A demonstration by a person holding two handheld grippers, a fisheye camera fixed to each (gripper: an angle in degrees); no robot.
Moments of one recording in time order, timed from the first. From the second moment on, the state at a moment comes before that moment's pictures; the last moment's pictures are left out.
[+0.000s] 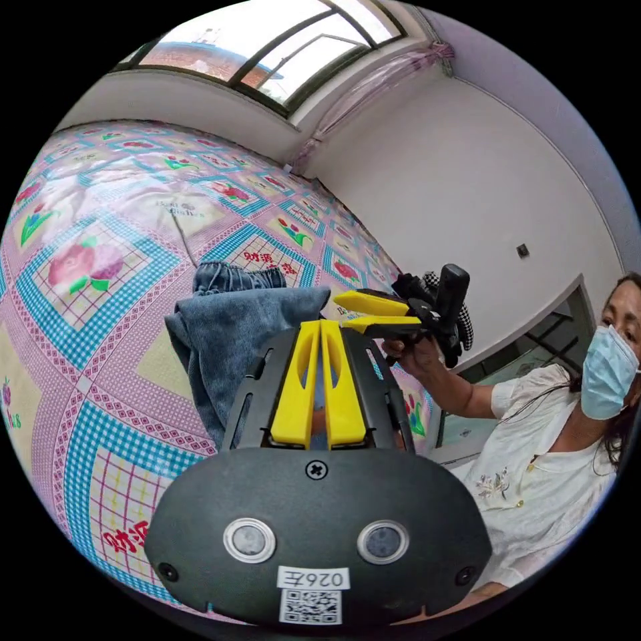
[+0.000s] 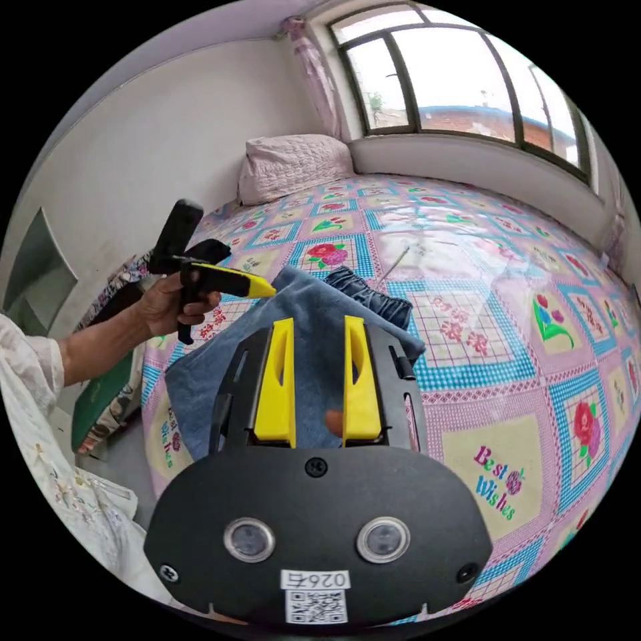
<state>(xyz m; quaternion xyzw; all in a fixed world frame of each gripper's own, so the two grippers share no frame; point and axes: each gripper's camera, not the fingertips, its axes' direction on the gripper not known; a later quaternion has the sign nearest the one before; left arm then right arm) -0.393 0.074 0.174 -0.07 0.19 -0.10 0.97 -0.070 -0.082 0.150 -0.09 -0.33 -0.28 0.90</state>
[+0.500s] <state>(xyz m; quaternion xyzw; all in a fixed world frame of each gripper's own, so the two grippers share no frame) -0.396 0.049 0.274 -0.21 0.14 -0.07 0.96 -0.109 0.029 0.153 -0.12 -0.24 -0.35 0.90</state>
